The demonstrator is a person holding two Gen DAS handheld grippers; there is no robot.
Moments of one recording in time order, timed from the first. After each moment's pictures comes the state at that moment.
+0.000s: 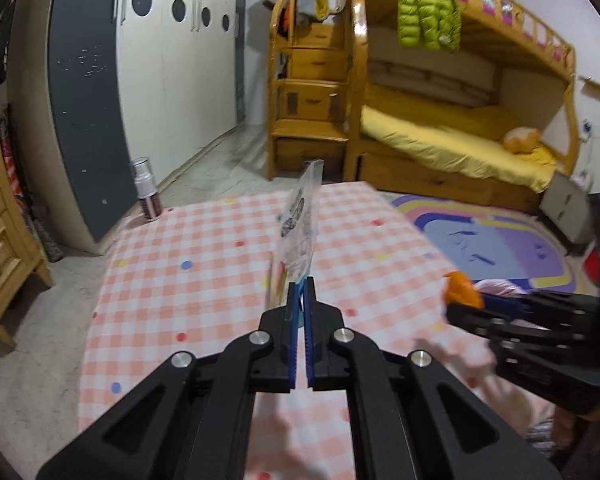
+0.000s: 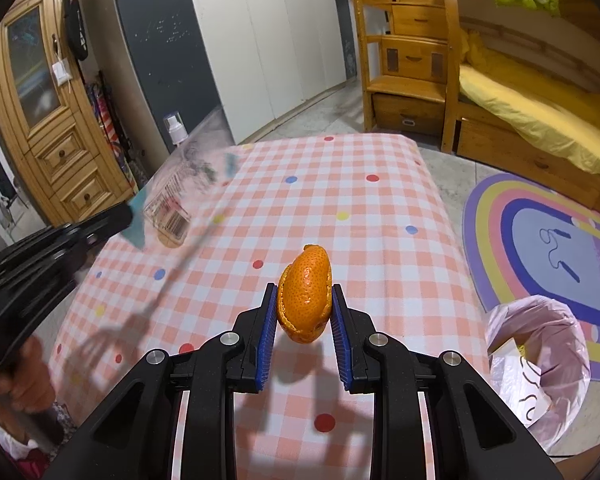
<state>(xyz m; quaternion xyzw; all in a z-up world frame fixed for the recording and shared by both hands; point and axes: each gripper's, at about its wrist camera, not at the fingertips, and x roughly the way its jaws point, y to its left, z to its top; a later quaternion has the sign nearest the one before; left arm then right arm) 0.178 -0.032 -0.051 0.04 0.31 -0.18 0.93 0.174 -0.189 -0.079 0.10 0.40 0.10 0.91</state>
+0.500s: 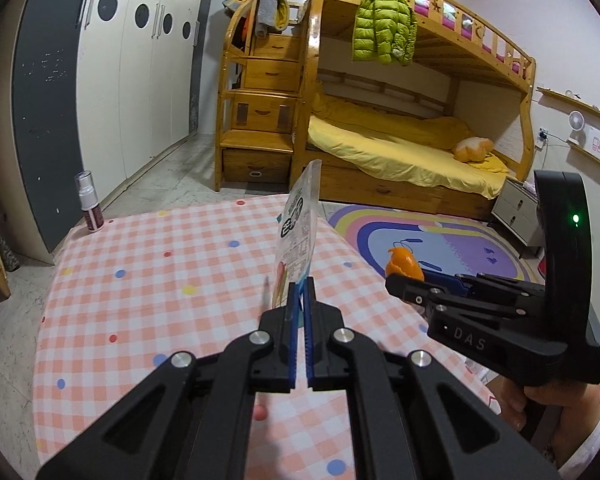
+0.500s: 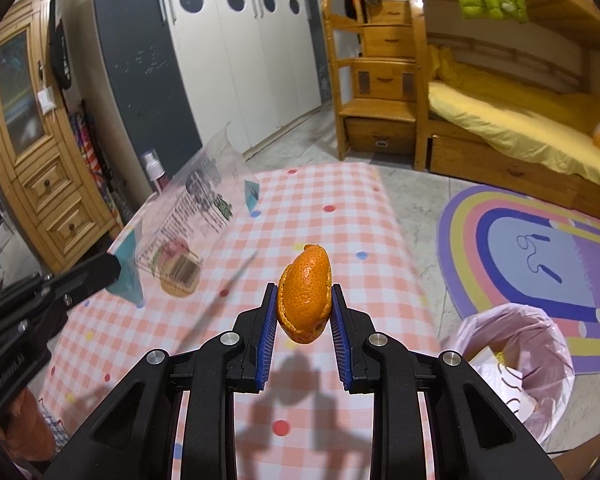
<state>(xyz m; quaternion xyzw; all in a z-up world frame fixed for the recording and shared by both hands) 0.152 -0.071 -0.040 0.02 0.29 -0.26 0.92 0.163 -0.225 -0.063 0.12 0.36 0.05 0.93</state>
